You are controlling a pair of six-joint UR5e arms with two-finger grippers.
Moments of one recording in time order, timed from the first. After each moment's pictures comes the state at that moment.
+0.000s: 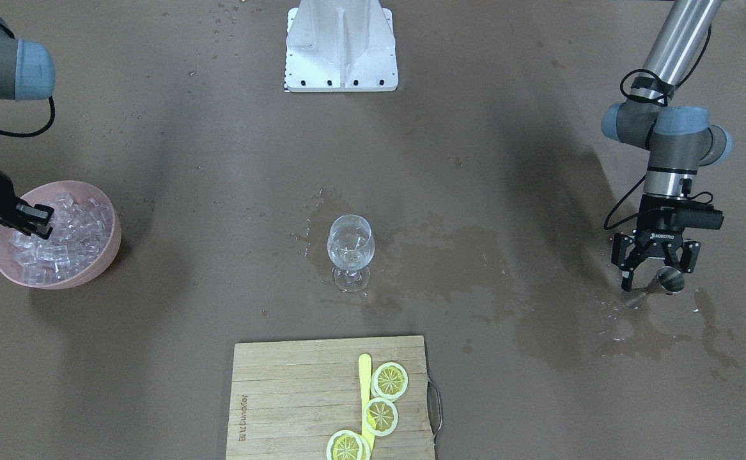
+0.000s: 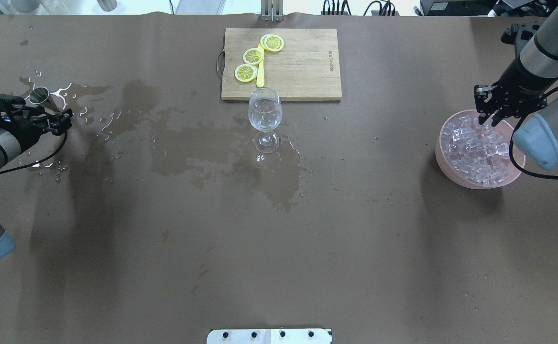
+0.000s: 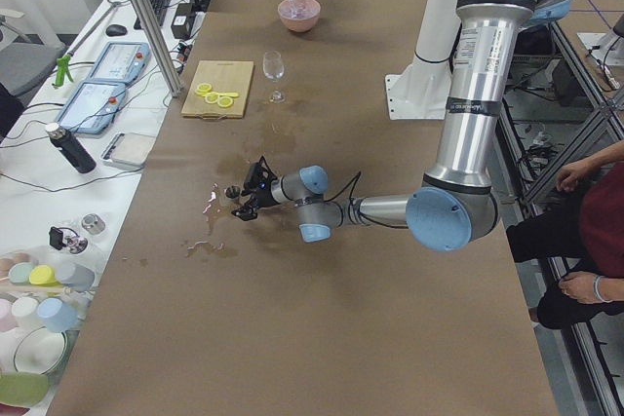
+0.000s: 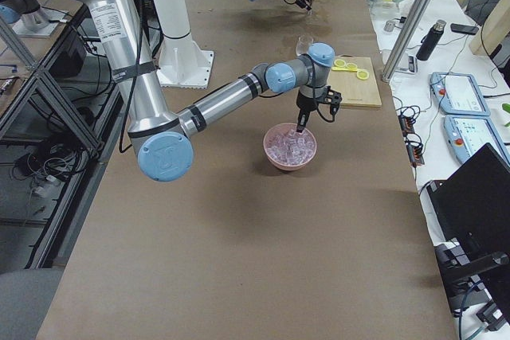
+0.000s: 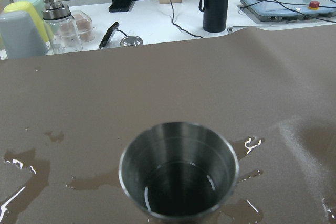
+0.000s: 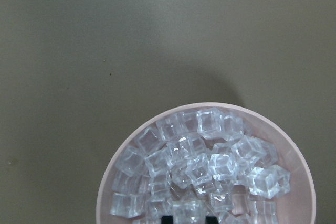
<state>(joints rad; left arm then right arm) -0.78 -1.71 -1.20 -3.01 -1.32 -0.89 1.09 -1.26 1.80 -1.78 2.23 0.80</state>
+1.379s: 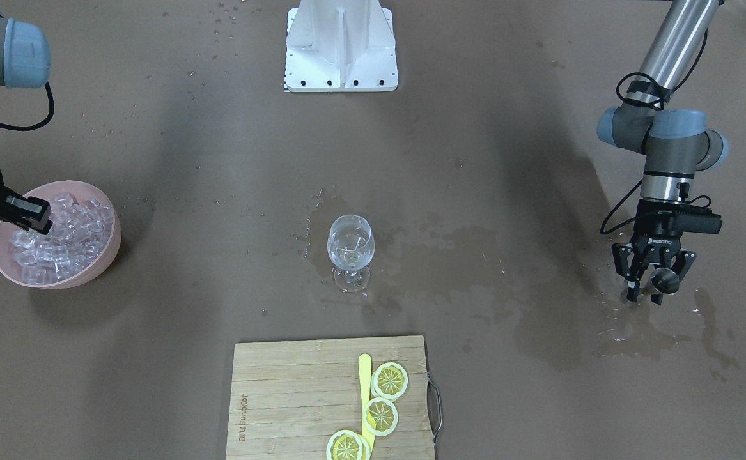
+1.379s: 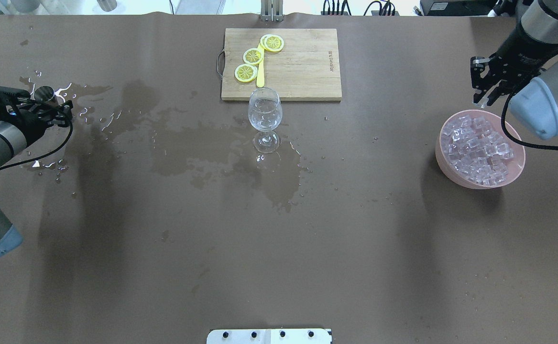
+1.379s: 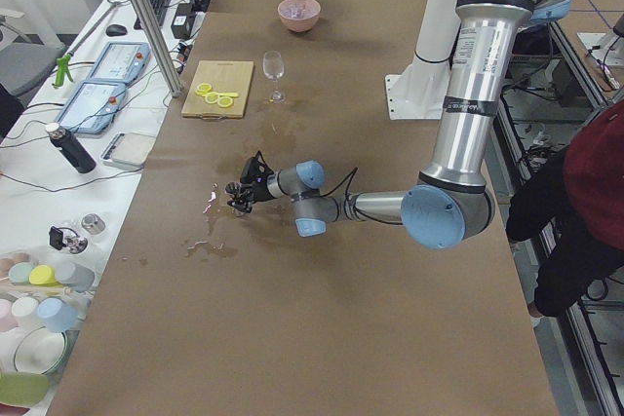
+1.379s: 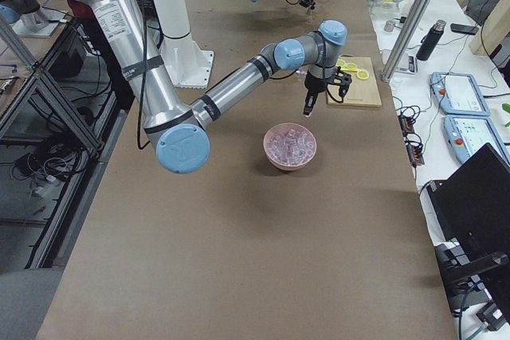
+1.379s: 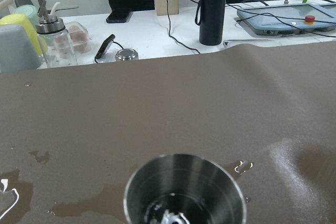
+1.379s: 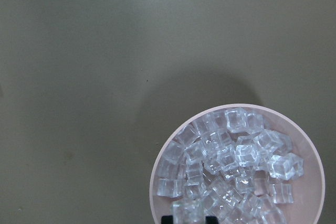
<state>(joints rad) -0.79 -1.74 -1.20 -3.00 -1.31 -0.89 1.13 -1.15 1.81 -1.92 2.27 0.78</state>
